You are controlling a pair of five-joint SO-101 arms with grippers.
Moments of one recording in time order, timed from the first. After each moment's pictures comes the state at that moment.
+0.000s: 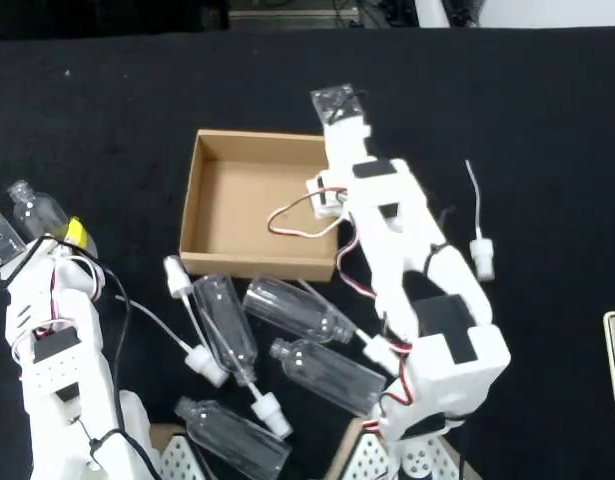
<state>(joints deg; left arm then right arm) -31.6 -54.0 82.7 6.7 12.1 -11.5 12.2 18.5 43.2 9.0</state>
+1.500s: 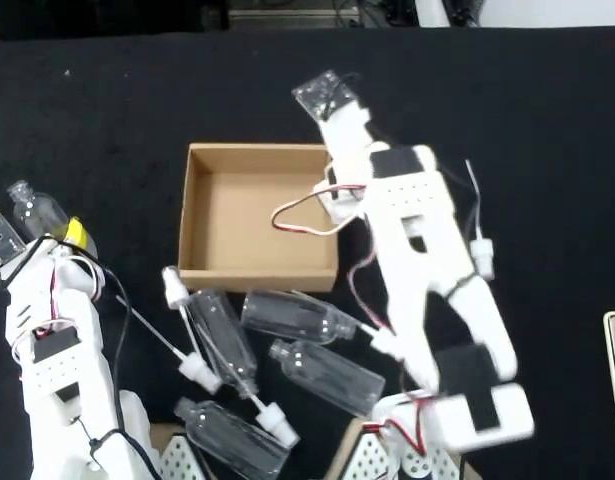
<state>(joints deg) -31.6 -54.0 82.9 6.7 12.1 -10.5 -5.5 13.9 67.3 21.1</state>
